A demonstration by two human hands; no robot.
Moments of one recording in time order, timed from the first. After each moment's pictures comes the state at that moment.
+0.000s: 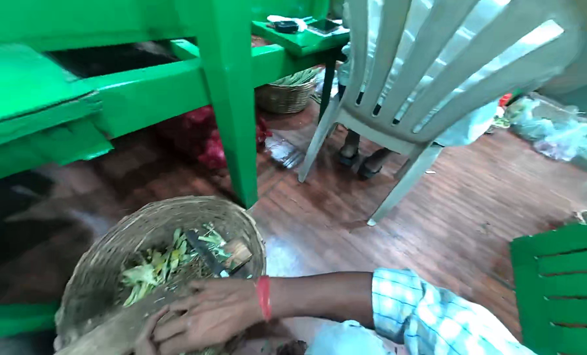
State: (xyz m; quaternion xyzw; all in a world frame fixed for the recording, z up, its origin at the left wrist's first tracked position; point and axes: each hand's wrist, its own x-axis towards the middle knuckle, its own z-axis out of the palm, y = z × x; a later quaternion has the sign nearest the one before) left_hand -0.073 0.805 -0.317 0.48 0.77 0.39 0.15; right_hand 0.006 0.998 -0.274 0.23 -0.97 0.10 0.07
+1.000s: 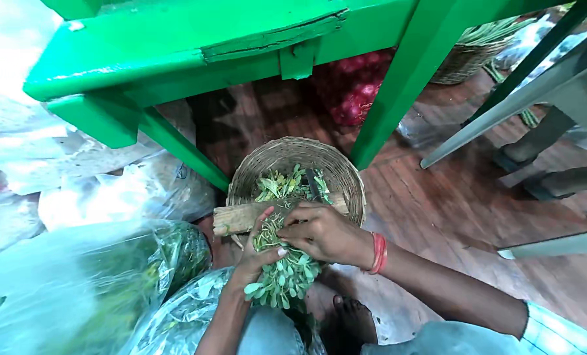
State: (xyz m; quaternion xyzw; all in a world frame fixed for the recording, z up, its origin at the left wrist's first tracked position) left_hand -0.089 0.779 -0.324 0.11 0.53 0.76 0.36; right_hand -0.017 0.986 -0.257 0.23 -0.91 0.29 0.18
